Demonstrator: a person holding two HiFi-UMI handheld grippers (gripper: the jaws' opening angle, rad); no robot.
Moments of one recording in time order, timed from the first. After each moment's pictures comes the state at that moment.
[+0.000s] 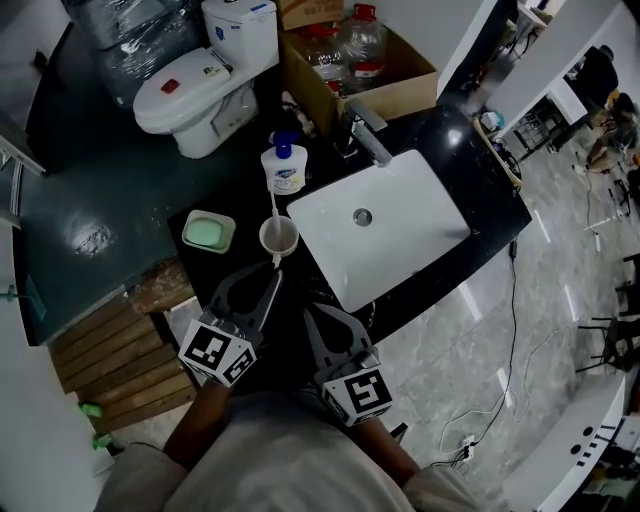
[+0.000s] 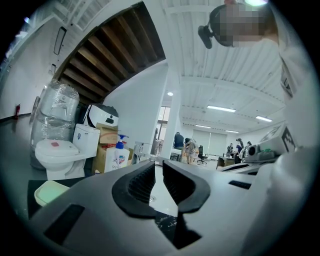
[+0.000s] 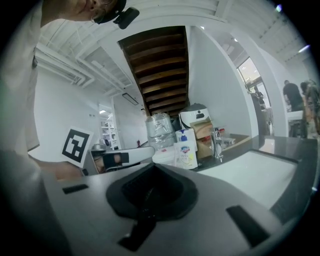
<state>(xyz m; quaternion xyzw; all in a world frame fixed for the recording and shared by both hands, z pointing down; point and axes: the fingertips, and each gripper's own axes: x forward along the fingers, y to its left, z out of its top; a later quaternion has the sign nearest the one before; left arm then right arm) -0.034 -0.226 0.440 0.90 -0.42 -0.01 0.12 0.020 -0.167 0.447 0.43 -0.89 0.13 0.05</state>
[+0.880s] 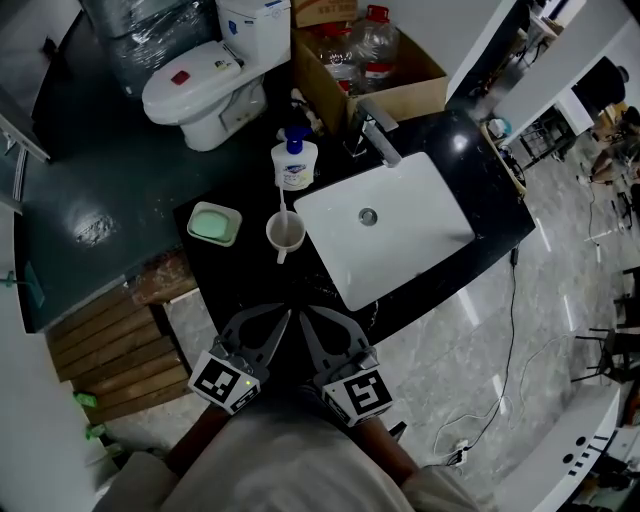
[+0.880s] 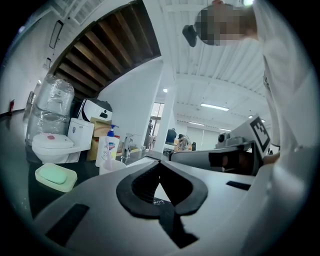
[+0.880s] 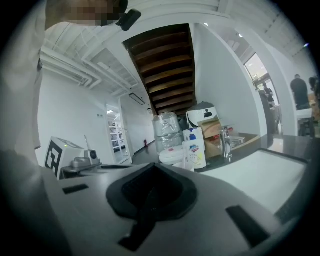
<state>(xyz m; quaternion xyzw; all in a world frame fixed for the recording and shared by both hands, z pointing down) -0.021 -0.156 0.462 0.91 -0.39 0.01 0.13 0.005 -0.155 0.448 0.39 -0.91 0.13 0.05</state>
